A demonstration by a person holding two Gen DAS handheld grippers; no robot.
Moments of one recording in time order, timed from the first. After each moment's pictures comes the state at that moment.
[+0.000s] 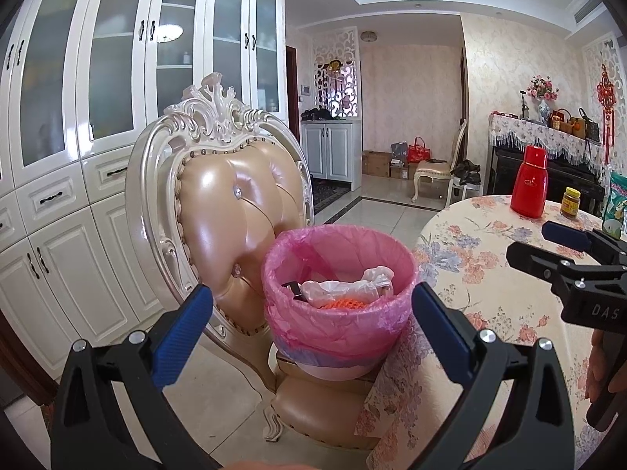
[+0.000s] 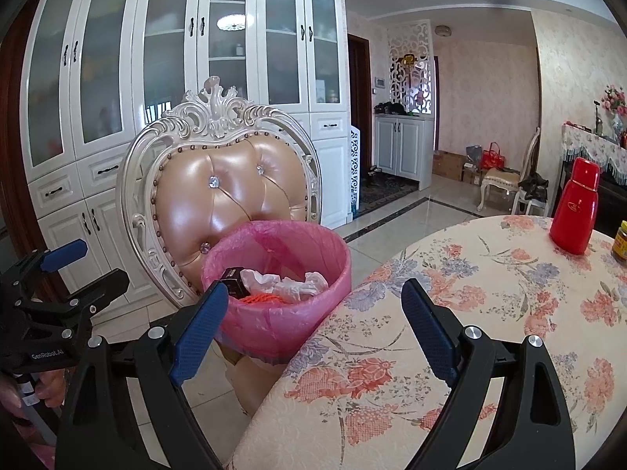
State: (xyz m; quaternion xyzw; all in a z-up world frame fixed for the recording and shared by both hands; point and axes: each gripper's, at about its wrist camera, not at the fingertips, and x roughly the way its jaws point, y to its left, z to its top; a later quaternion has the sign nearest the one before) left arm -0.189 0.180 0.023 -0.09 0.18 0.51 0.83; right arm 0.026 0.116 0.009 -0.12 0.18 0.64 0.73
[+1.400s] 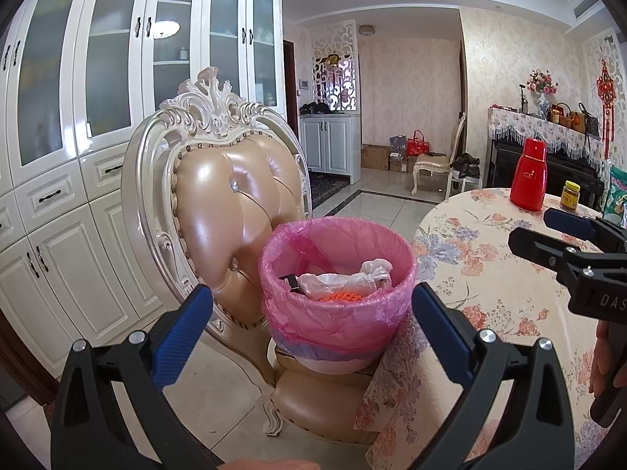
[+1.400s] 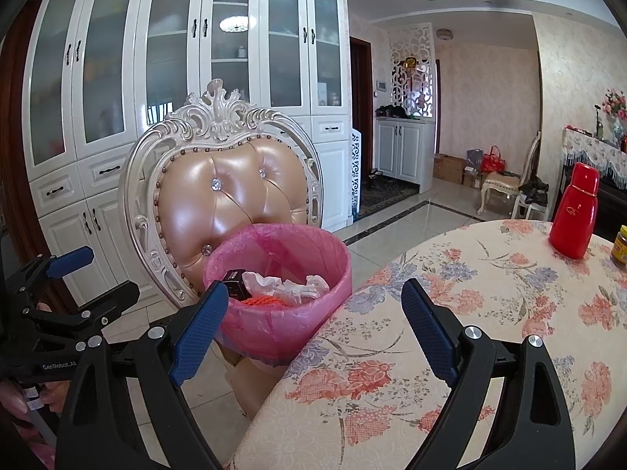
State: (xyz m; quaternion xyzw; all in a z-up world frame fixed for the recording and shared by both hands) left arm -0.187 0.177 0.017 -0.09 0.19 0.51 0.83; right arm 0.024 0.113 0.015 -0.12 0.18 0.65 0.73
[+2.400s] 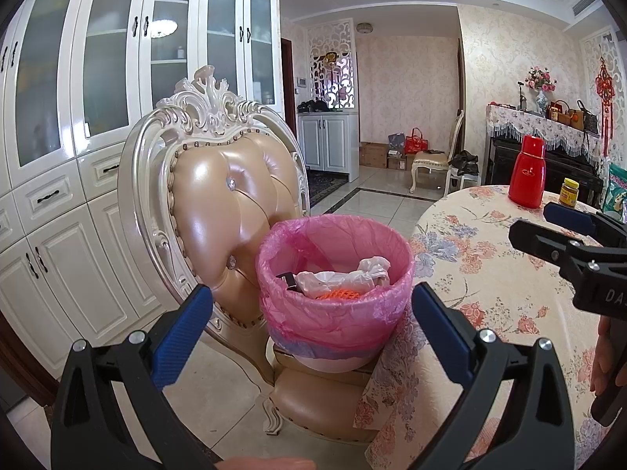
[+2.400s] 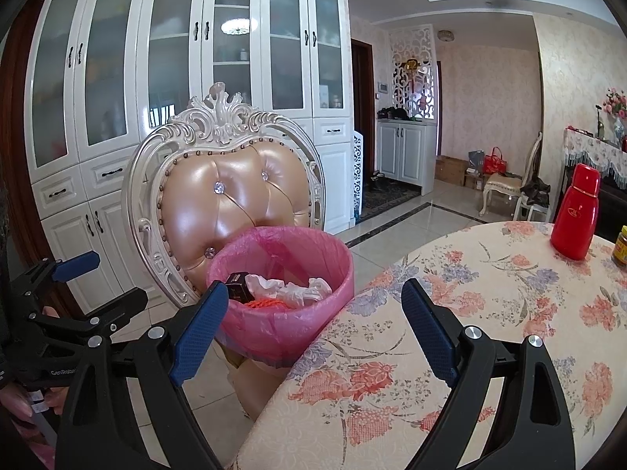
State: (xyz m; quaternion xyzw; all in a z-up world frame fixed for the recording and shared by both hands) left arm -0.187 0.177 0.016 -0.09 0.19 0.51 0.84; right arm 0.022 0.111 0.017 -0.12 0.17 0.65 0.73
